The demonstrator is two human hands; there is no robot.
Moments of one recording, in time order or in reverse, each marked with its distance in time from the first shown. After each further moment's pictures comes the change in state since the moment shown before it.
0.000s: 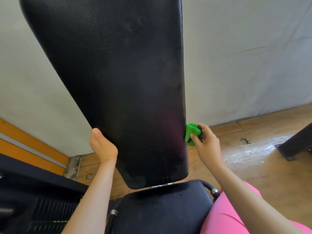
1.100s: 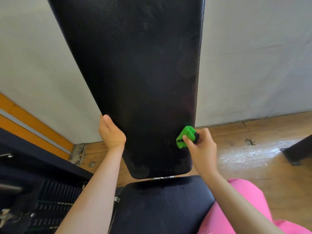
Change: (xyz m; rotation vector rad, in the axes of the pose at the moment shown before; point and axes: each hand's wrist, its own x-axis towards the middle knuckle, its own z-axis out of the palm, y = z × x) left_hand 0.000 0.005 0.000 0.161 0.073 0.024; right_hand -0.038 -0.018 0.029 -0.010 0.042 0.086
